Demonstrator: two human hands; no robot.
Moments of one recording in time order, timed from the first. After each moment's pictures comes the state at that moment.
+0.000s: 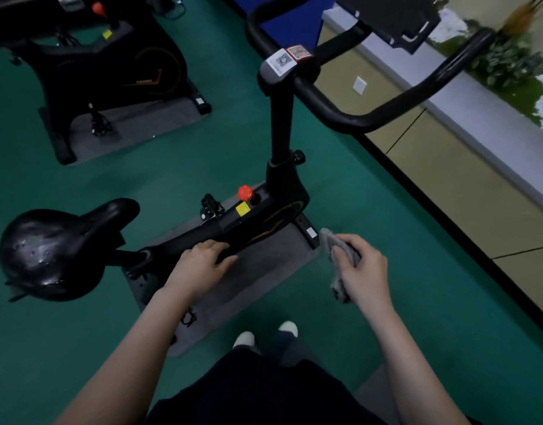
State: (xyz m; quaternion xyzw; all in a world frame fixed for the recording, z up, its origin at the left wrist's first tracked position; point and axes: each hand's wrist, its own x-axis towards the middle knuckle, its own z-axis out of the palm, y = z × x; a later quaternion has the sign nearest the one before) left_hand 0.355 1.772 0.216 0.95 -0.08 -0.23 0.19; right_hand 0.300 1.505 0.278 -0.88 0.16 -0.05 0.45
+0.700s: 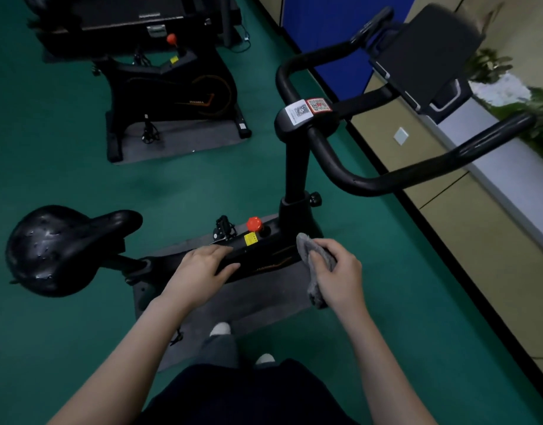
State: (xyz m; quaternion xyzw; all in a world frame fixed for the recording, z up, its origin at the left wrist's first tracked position) left_hand 0.391 1.724 0.231 0.97 -0.01 -0.12 0.21; right_hand 0.403 1.479 0.276 -0.86 0.03 0.01 0.51
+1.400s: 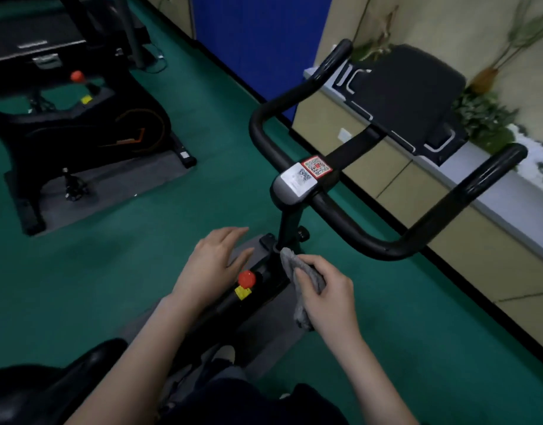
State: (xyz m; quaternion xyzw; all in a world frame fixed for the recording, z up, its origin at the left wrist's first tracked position) left_hand 0.594 1.772 0.263 0.94 -0.20 -0.04 0.28; right_hand 0.500 1.587 0.300 -0.86 0.11 -0.09 0.50
